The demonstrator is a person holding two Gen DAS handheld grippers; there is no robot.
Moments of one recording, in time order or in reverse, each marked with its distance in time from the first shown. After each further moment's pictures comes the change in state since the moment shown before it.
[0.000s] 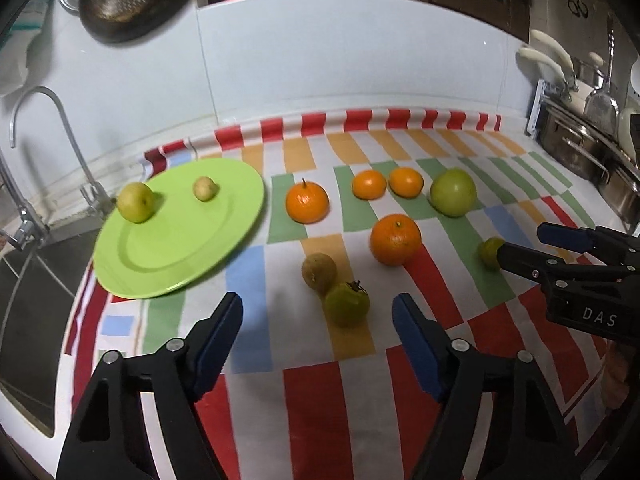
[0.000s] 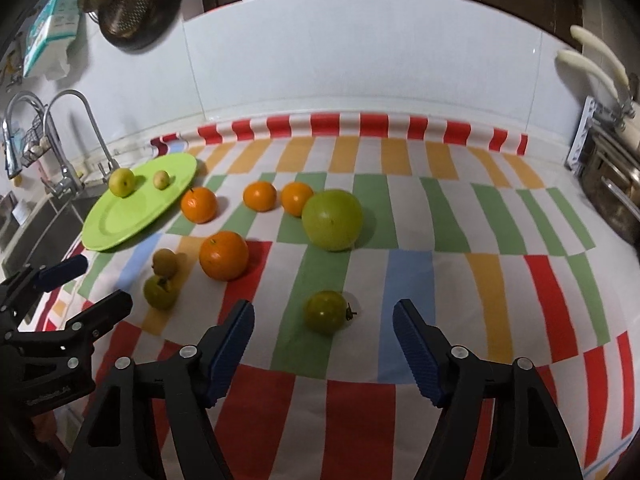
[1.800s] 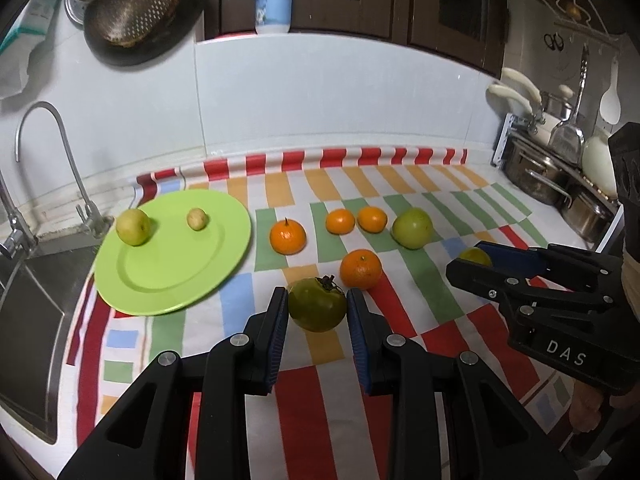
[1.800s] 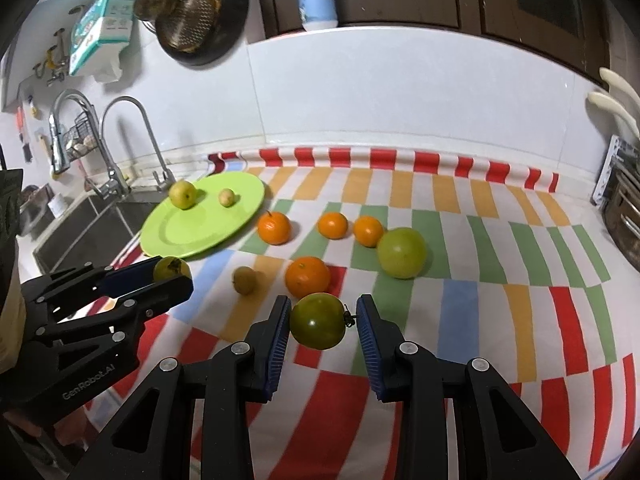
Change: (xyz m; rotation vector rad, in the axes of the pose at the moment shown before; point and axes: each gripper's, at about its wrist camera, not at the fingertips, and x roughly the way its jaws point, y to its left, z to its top) left arm -0.053 0.012 0.012 -0.023 -0.106 -0.110; right arm -0.043 0.045 0.011 -0.072 -0.090 0.119
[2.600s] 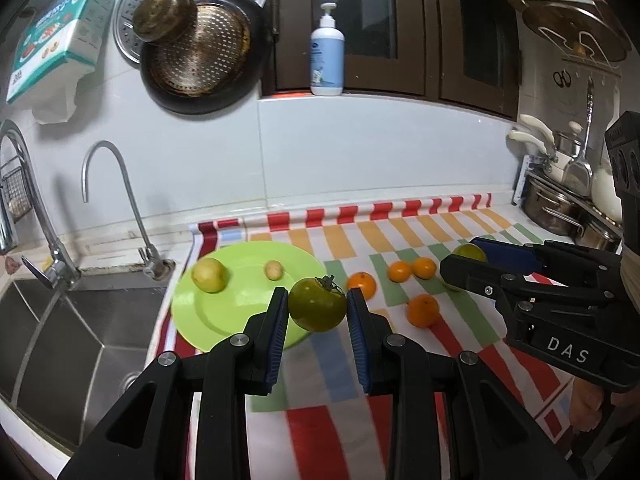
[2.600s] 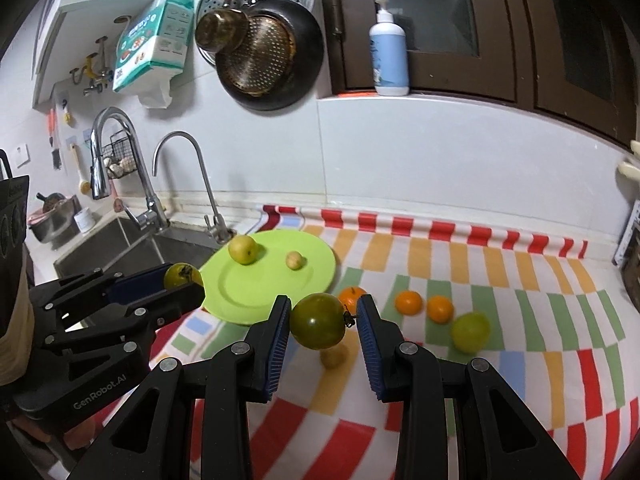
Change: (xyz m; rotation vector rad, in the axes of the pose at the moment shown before) left arm -0.054 0.069 0.018 0.005 -0.145 0.080; right arm -0.014 0.081 0.041 -0.072 -0.153 0.062
